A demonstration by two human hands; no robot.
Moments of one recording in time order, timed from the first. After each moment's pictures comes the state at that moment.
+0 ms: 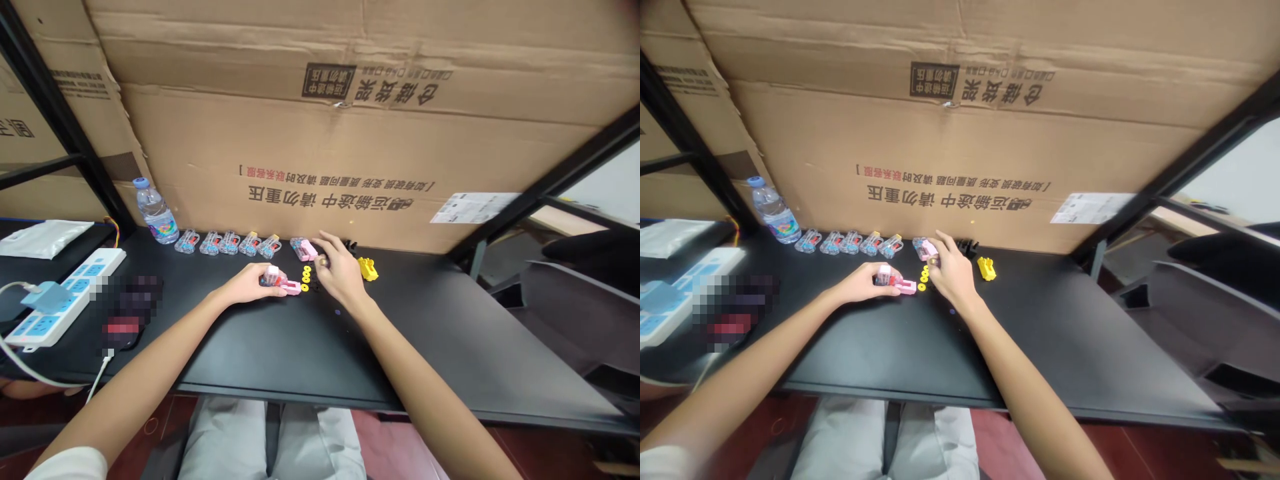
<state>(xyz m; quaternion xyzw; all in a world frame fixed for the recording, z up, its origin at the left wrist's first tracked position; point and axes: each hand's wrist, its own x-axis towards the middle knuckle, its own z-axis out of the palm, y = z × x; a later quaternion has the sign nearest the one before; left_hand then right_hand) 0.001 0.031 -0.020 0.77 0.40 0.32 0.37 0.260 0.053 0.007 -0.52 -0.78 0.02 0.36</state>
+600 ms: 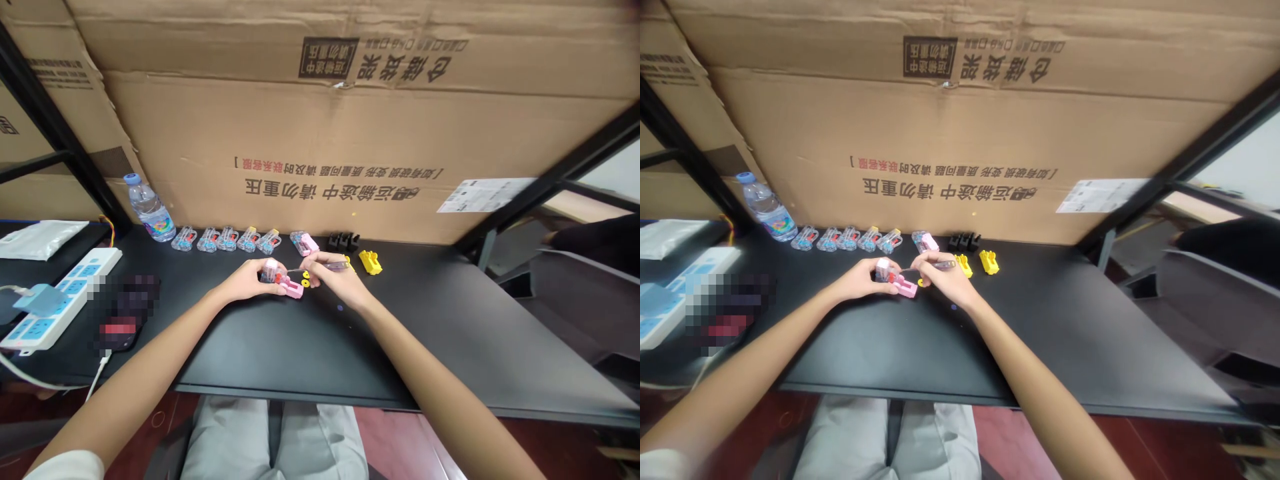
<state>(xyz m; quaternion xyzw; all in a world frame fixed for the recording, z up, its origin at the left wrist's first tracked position) 0.001 0.033 -0.022 0.74 0.40 0.33 0.44 0.258 0.037 0.010 -0.41 -0.68 0.47 0.39</state>
